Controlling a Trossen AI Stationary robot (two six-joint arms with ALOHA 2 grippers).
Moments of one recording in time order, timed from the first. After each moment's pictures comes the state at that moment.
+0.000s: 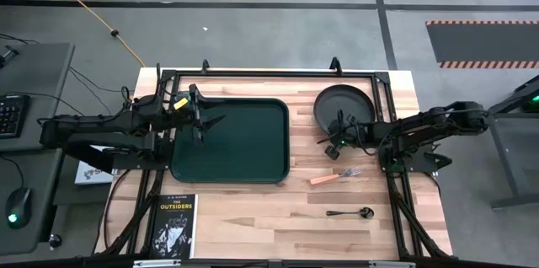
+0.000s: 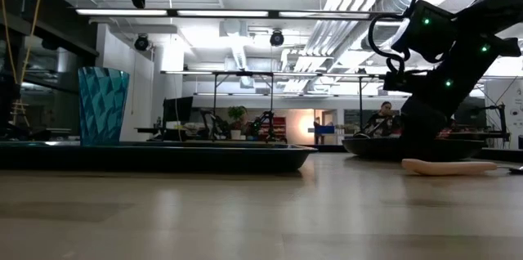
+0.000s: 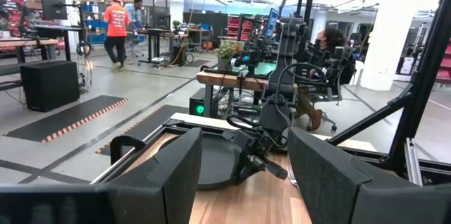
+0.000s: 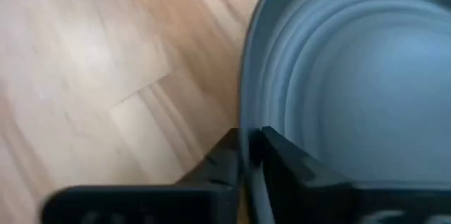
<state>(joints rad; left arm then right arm) 0.12 0.63 0.47 0.25 -0.09 -0.07 -0.08 1.25 0.34 -0.13 0.38 0.40</state>
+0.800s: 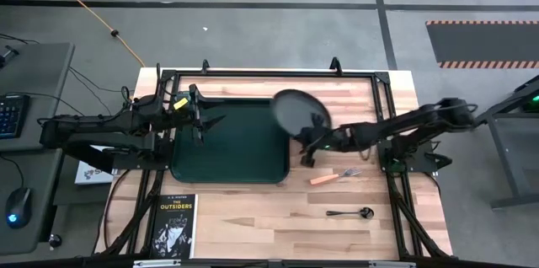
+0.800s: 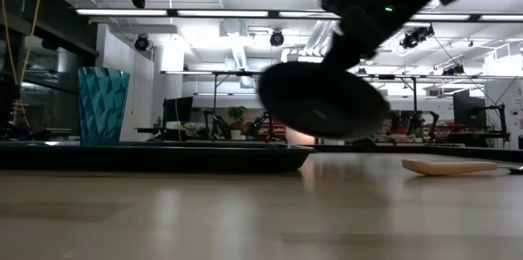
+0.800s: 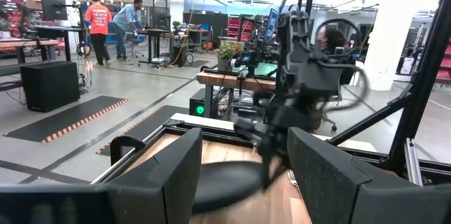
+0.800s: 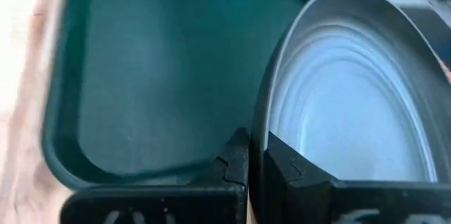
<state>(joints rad) 0.12 0.63 0.47 0.25 -0.09 -0.07 0.11 1.44 0.79 -0.03 0.36 0.06</state>
